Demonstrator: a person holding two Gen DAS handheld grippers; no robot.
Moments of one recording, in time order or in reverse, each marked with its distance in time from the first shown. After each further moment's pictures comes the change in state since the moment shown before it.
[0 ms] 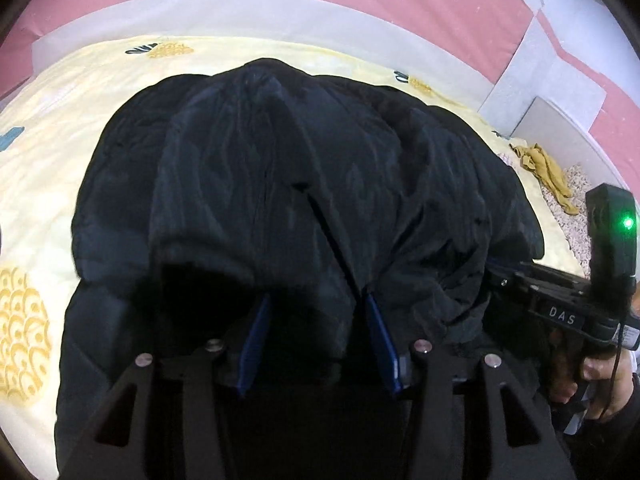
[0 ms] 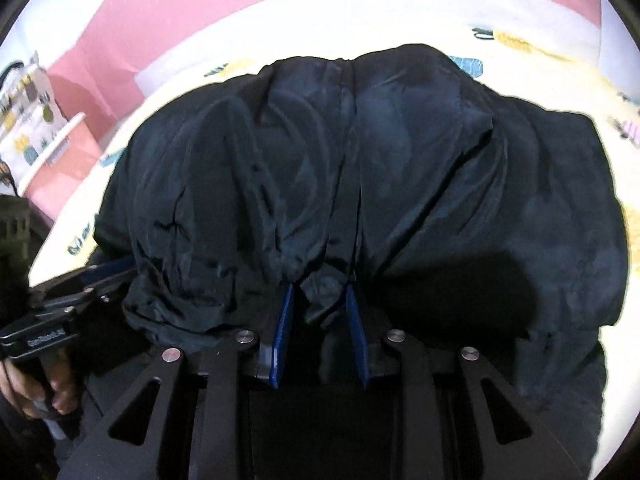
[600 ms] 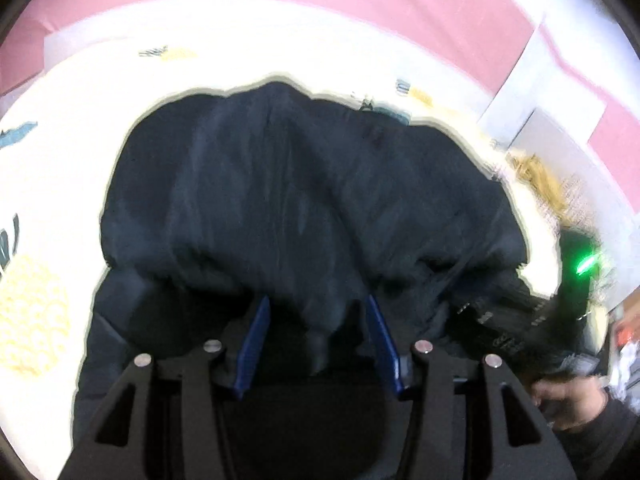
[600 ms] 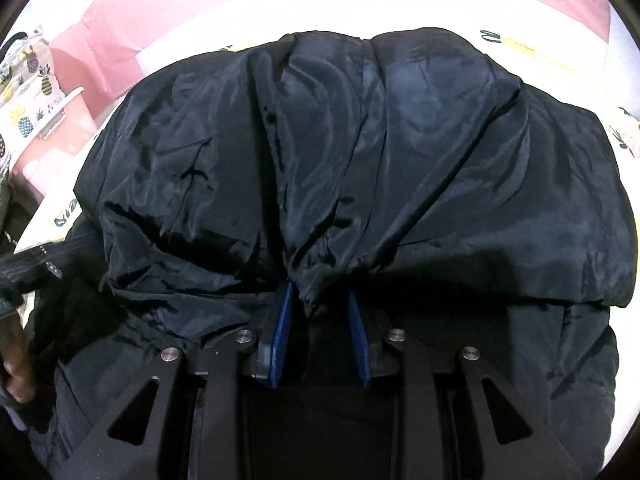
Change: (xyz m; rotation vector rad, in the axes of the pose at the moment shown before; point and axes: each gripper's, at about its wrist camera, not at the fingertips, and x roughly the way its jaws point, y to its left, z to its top) left arm -0.036 0.000 0.005 -0.034 -0.062 -0.023; right arm 0.013 0.011 -0.027 -0.050 0.020 -0.023
